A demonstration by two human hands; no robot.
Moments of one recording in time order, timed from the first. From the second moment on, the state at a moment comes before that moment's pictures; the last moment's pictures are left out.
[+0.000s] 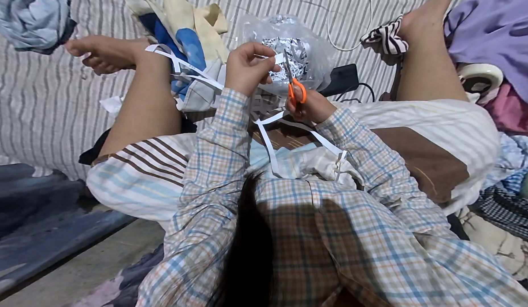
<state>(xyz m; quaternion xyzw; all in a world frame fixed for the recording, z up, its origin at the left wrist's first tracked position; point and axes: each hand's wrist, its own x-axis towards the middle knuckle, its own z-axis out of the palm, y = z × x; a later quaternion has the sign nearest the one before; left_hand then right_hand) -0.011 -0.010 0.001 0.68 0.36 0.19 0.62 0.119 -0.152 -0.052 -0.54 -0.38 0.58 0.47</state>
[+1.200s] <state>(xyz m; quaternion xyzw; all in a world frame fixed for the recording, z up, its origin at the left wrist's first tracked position) -0.010 -0.012 0.004 0.67 0.37 0.18 0.62 0.118 -0.156 -0.055 -0.52 -0.40 0.55 0.51</state>
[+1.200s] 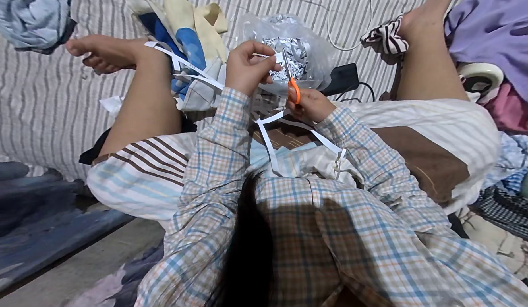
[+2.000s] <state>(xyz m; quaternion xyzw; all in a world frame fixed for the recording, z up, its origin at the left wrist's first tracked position) -0.011 -0.010 0.003 0.68 0.36 0.17 0.61 0.119 -0.154 -0.055 -0.52 -0.39 0.57 0.50</state>
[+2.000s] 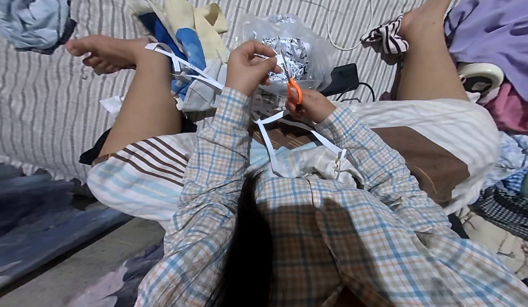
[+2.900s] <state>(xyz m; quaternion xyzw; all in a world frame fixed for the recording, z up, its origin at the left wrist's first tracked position) -0.013 -0.009 0.005 0.68 0.37 0.16 0.61 0.117 -0.155 -0.051 -0.54 -0.38 0.54 0.53</state>
